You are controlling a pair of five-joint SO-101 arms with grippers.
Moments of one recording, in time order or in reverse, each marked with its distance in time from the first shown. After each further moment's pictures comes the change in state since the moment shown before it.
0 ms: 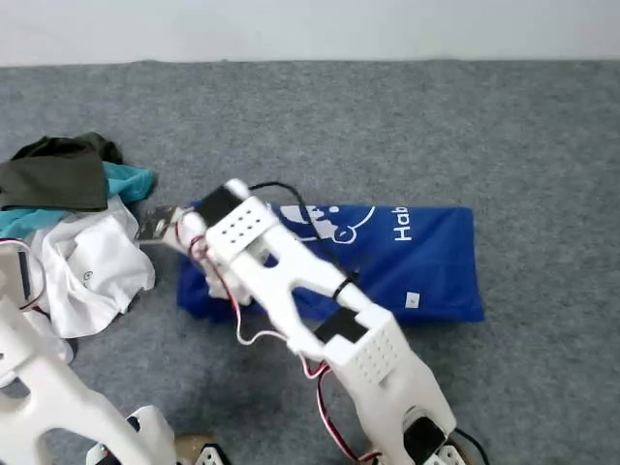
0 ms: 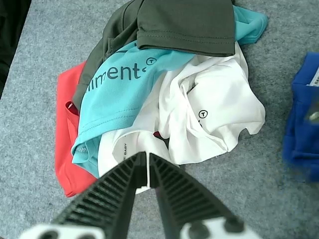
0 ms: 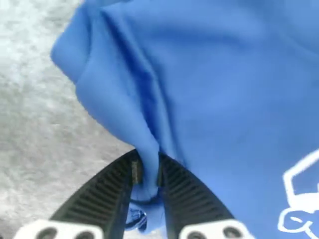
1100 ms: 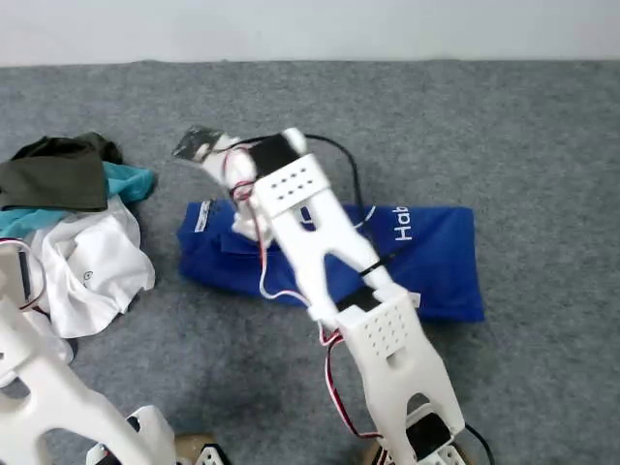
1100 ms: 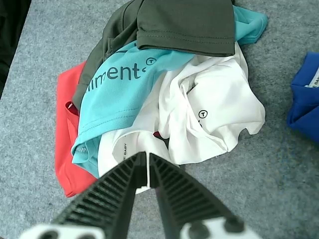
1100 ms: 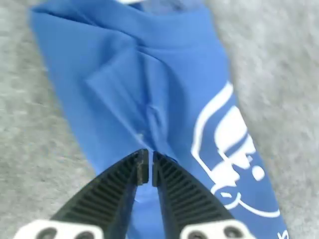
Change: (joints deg) left arm 0.0 0.0 0.0 0.0 0.0; right arm 9.0 6.3 -21.1 2.9 -1.8
